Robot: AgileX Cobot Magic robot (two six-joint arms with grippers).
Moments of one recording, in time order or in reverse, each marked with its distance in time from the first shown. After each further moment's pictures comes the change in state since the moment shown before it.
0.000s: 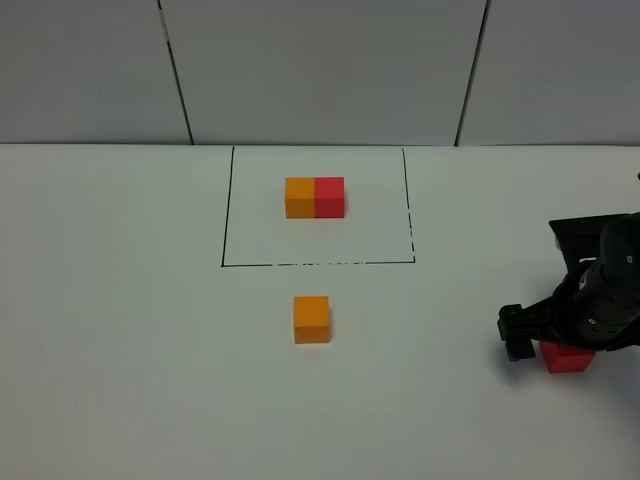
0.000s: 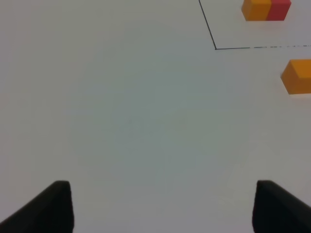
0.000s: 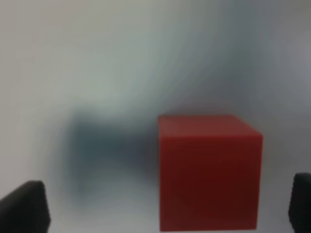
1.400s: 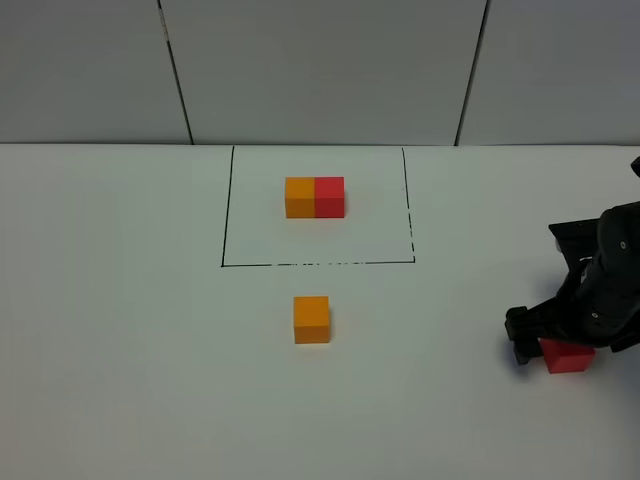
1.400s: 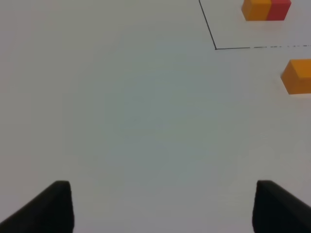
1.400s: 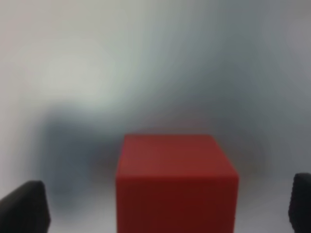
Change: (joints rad) left arm 0.000 0.000 0.000 0.000 0.000 0.000; right arm -0.044 0.095 -0.075 0.007 0.050 -0.073
